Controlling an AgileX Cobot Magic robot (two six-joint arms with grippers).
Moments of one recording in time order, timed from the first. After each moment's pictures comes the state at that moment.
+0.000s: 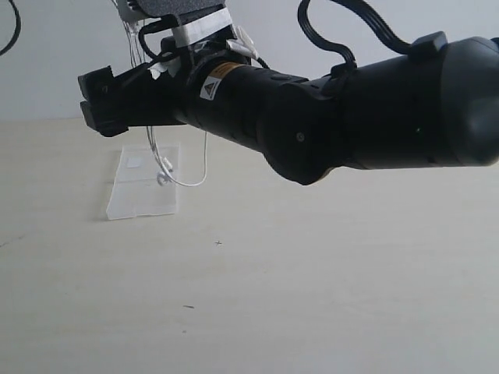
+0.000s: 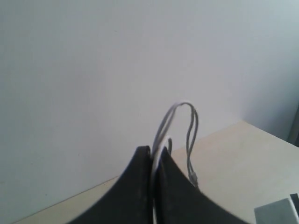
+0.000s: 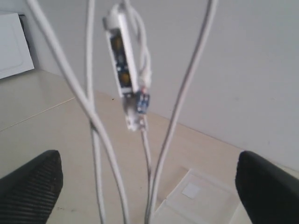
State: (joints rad) left arm -0.42 1.21 -1.05 1.67 0.00 -1.73; right arm 0.86 1.76 -1.15 0.23 -0.35 -0.12
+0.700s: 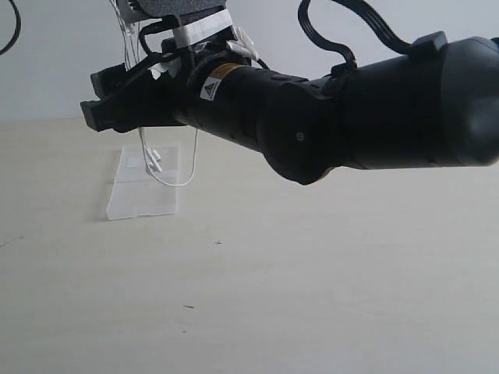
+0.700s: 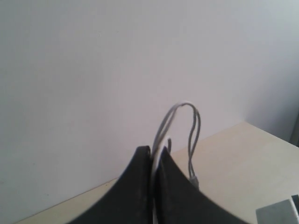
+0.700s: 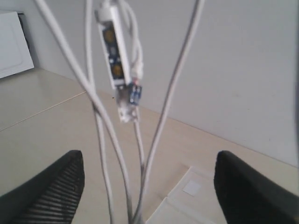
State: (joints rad) left arm -0.42 1.21 -1.05 1.67 0.00 -1.73; right arm 0.86 1.76 -1.15 0.24 -0.34 -0.12
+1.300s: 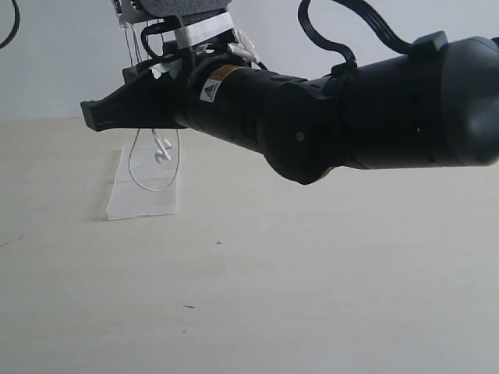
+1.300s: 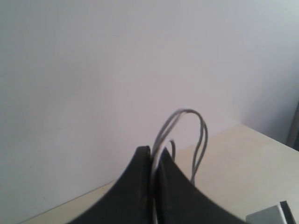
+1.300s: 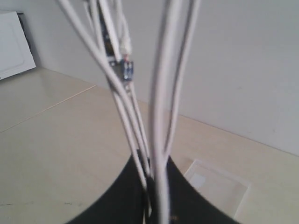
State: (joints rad) left arm -0.42 1.21 -1.06 1.66 -0.01 -1.73; right arm 0.86 1.76 -1.15 0.24 -0.32 -0.09
